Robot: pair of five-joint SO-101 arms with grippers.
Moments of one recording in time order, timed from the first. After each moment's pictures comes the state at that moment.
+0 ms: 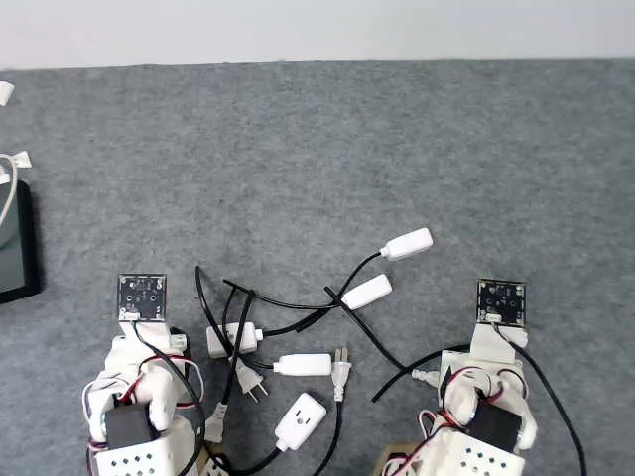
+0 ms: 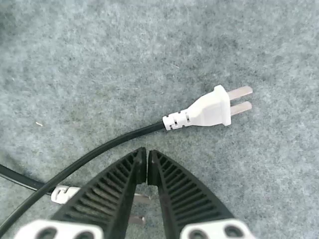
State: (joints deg) left arm -16.2 -103.4 97.1 72.0 -5.2; right arm 20.3 -102.8 95.6 74.6 14.3
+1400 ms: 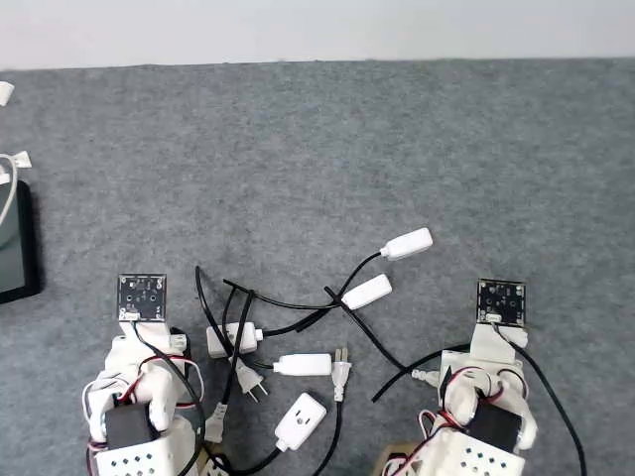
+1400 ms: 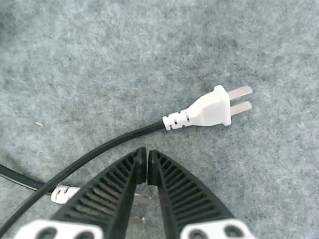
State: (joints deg) left arm -16.2 -103.4 97.1 72.0 -5.2; right arm 20.3 -102.8 95.6 74.6 14.3
